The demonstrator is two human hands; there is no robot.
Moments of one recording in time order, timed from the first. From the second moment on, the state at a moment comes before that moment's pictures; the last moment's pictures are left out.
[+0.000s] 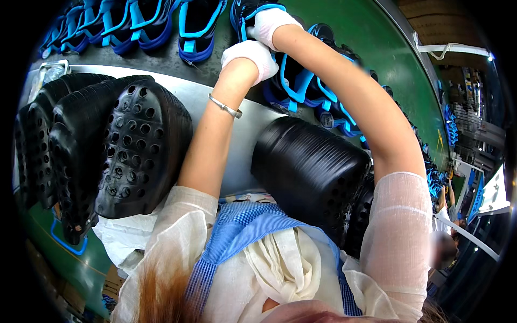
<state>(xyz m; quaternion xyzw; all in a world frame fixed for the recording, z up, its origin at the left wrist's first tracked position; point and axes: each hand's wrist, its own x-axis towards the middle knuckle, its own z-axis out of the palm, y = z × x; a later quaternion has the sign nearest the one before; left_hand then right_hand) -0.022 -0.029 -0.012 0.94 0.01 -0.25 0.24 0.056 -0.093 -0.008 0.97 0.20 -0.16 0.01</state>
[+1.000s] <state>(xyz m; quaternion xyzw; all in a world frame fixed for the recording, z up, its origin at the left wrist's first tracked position) -0.027 -0.013 -0.027 0.97 0.07 -0.17 0.18 0.024 -0.147 0.068 0.89 0.44 -0.06 -0.07</state>
